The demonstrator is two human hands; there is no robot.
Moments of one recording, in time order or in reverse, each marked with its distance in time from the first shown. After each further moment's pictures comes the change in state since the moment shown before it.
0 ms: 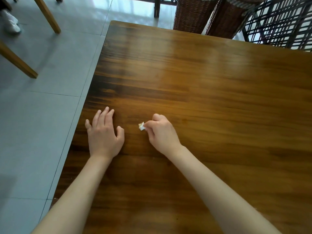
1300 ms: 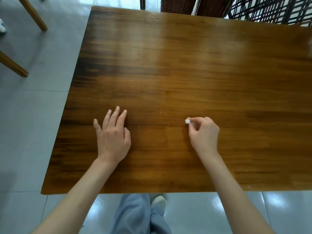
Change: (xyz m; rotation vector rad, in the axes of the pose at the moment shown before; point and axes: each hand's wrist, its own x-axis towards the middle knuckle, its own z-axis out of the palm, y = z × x) left_hand -0.097 0.041 -0.002 -0.044 -0.052 0.171; right_hand -0.141 0.063 -0.051 0.022 0.322 0.597
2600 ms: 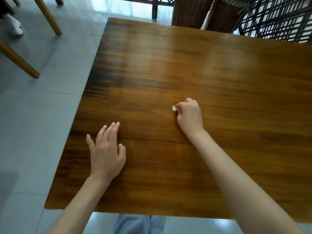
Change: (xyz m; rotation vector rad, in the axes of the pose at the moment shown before) left_hand -0.001 -0.031 -0.011 -0.004 0.005 -0.085; right_hand 0.088 -0.062 0.052 -0.165 -0.105 -0.318
